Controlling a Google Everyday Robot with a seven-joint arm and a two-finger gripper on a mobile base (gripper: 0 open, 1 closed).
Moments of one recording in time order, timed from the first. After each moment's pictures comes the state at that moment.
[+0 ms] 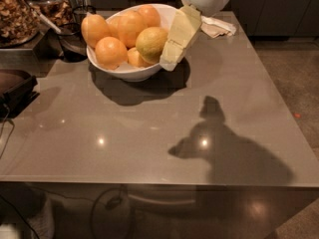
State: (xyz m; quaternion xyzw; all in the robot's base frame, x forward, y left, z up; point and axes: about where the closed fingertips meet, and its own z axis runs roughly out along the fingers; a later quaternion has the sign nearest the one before) arm 0.547 -0.073 1.009 -0.49 0.86 0.00 0.16
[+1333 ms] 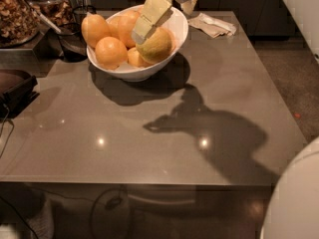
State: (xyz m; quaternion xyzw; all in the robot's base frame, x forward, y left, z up) arm 0.603 -0.023 1.014 -0.43 0.88 0.08 0.19
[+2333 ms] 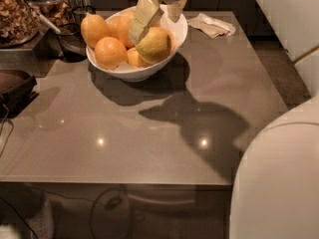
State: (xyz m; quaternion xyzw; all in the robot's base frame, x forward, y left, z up) arm 0.626 -0.004 1.002 -0.41 0.89 0.08 0.17
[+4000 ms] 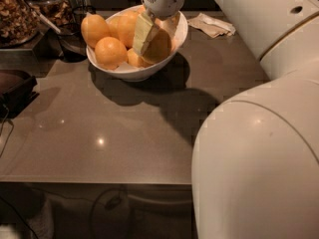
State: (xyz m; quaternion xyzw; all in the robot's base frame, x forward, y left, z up) arm 0.658 -0.002 0.951 -0.38 0.91 0.05 0.12
